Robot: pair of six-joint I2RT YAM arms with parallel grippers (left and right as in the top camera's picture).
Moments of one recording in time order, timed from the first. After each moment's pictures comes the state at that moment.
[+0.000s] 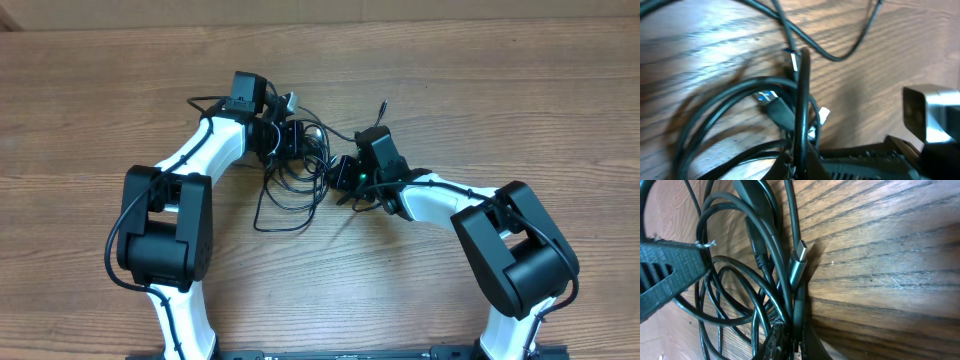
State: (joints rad) left arm -0.20 2.06 1.38 -0.51 0.62 -0.29; right arm 0.51 1.96 0.97 0.11 -0.34 0.88
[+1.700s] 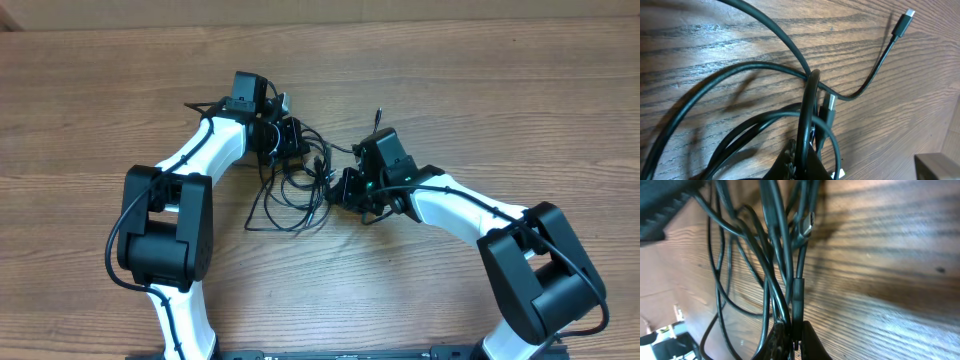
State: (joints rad) left arm -0.20 2.06 1.38 -0.50 0.57 -0.44; right arm 0.52 1.82 0.97 -0.20 -0.50 0.80
